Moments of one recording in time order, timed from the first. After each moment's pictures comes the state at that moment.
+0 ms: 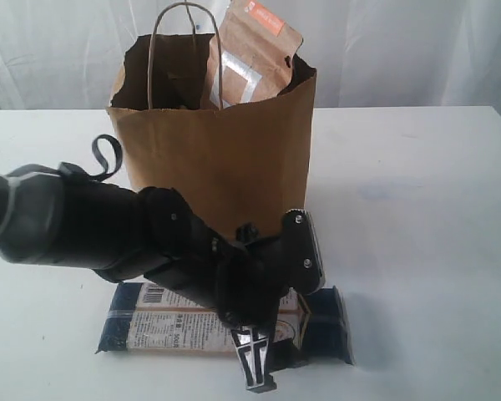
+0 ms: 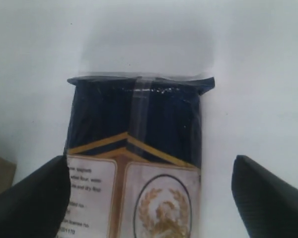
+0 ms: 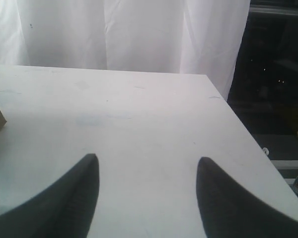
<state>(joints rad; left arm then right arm) -0.91 1.82 -1.01 -0.96 0.32 1.55 -0.01 0.01 -0.01 -0.18 0.23 0.13</state>
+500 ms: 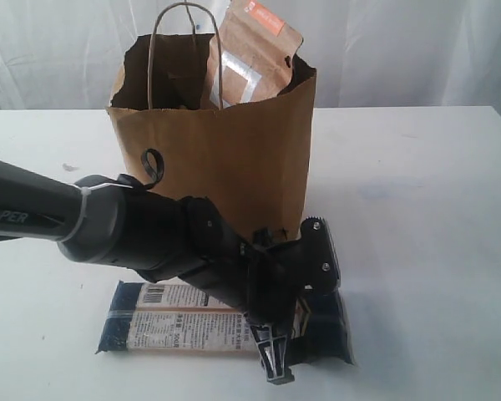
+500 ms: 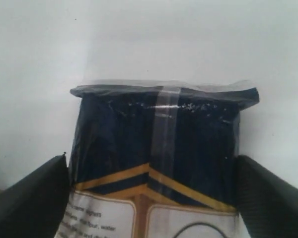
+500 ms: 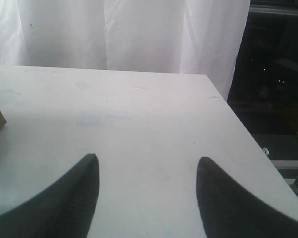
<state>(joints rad) -0.91 1.95 -1.11 -0.96 0.29 1.56 -0.01 0.01 -0.01 -0.18 0.23 0.13</state>
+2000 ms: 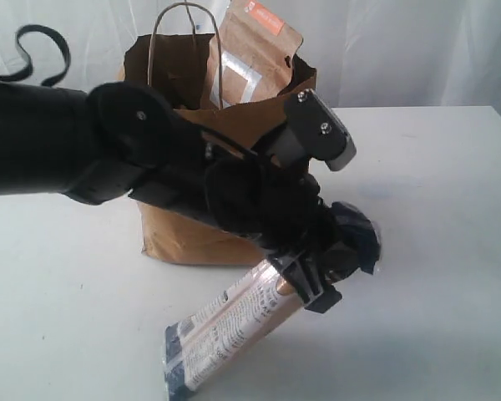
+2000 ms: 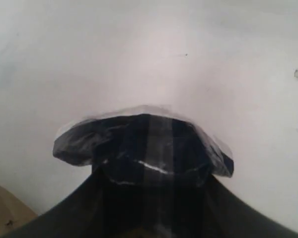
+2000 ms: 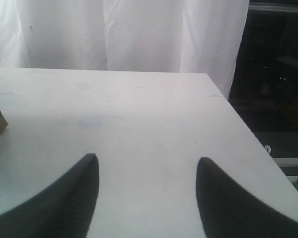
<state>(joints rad) -0.92 1.63 -1.15 -0.95 0.44 1.21 -0.01 0.01 -0.01 -0.18 0.23 0.15</state>
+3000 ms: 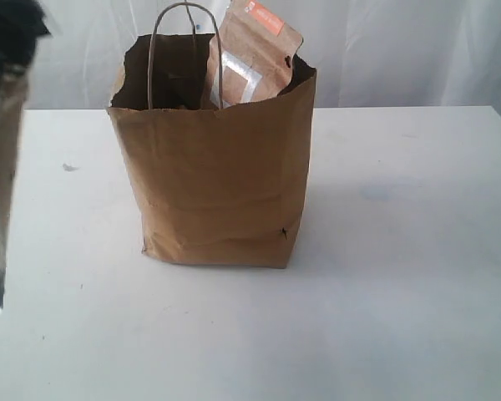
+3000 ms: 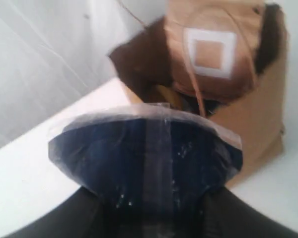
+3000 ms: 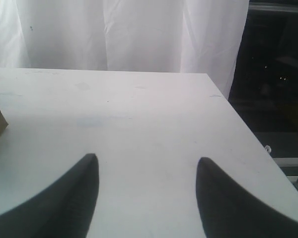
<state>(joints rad) -0.92 0.92 -1.17 0.62 0.93 -0.37 -0.01 0.01 -0.01 -0.18 0.23 0.16</state>
